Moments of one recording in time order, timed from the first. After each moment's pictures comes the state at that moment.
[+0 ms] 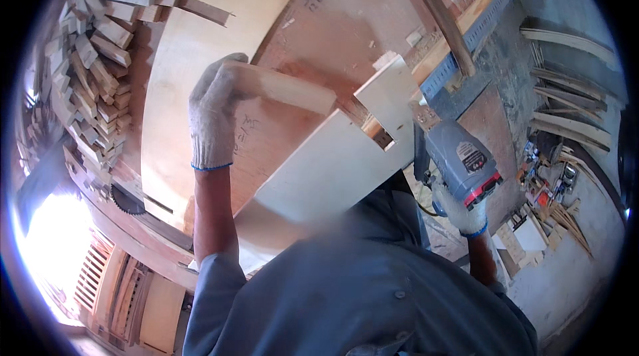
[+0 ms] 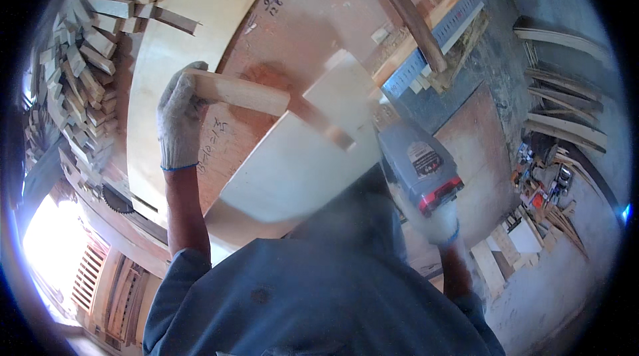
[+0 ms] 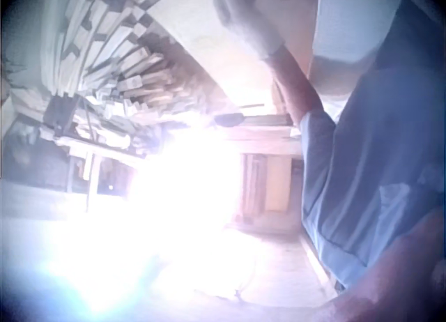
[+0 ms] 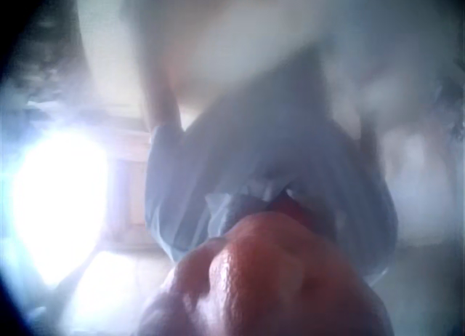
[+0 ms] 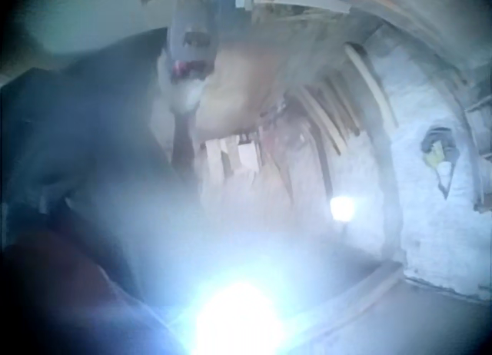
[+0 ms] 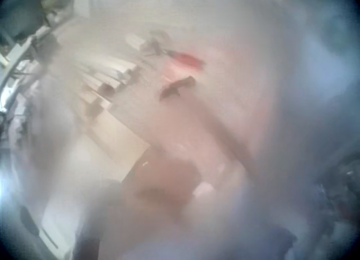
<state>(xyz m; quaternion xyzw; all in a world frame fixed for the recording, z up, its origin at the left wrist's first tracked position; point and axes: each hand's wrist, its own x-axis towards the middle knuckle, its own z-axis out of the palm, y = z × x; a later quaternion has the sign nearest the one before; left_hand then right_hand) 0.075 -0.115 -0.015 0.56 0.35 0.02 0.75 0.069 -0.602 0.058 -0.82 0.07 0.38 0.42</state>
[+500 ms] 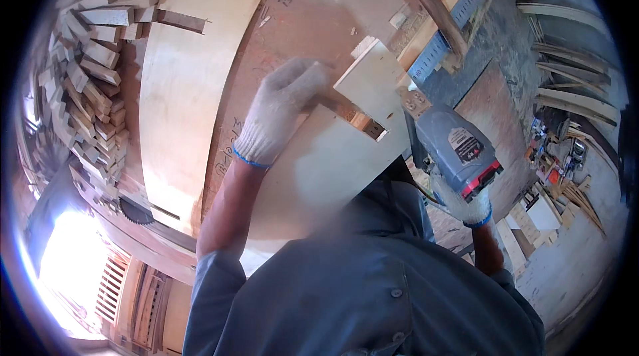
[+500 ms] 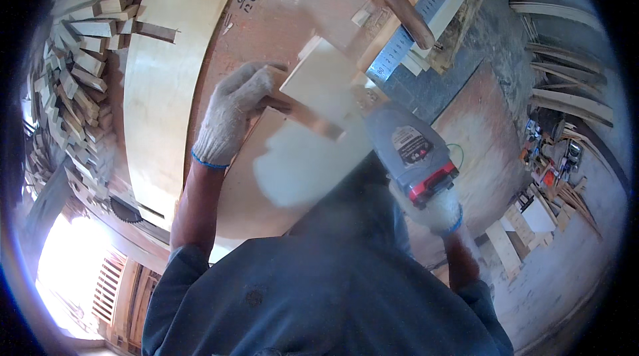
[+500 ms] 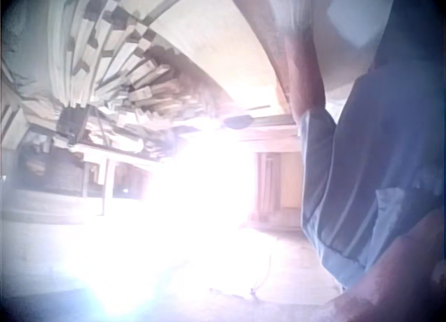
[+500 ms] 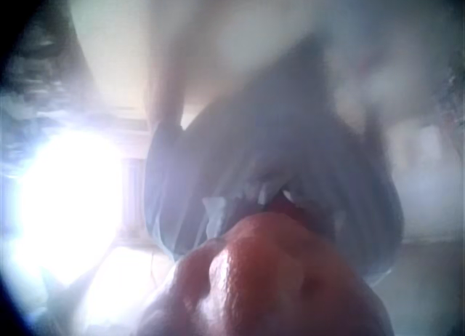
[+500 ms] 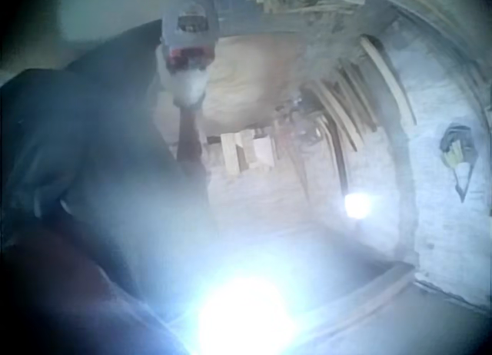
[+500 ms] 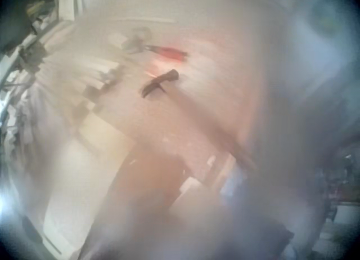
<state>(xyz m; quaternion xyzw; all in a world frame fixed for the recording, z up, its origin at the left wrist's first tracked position) 0.120 -0.203 0.004 0.60 0.26 -0.27 0.71 0.075 -0.579 0.068 -0.85 -0.06 0.34 0.41</state>
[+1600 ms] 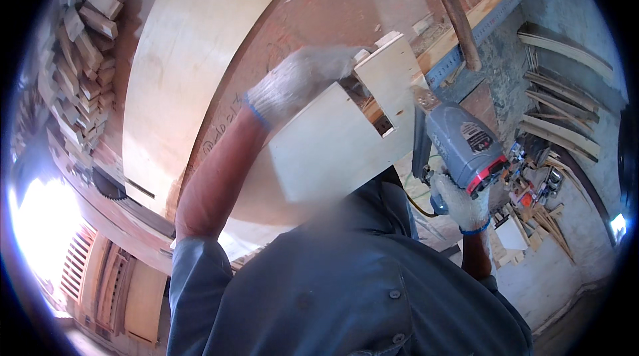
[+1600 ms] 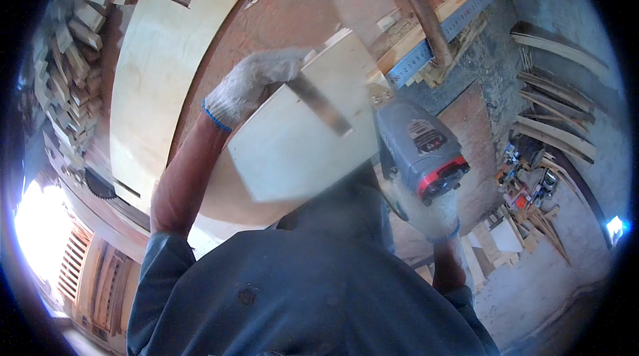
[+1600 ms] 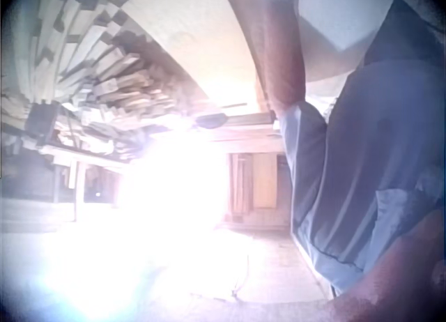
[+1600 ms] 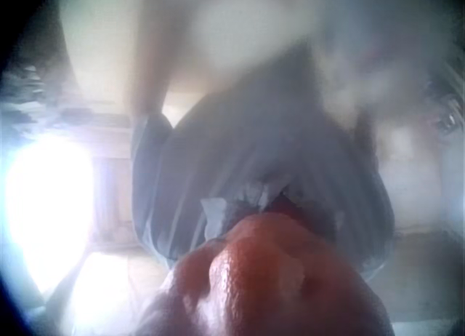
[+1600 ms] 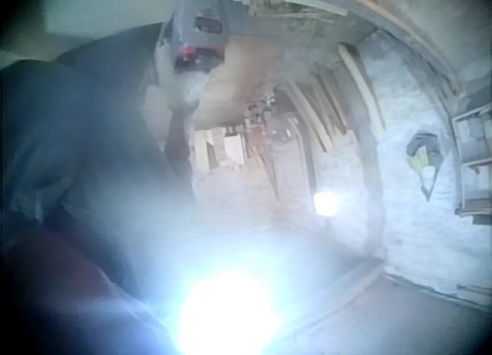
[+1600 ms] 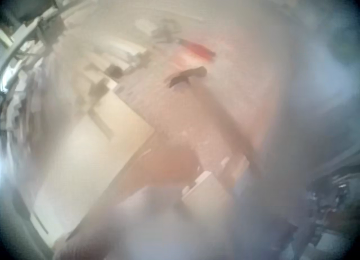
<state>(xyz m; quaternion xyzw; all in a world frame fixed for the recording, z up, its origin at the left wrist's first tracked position) 0.112 -0.187 -0.063 0.63 -0.06 -0.20 0.75 0.094 -0.563 0.079 -0.87 -0.03 0.36 0.32</state>
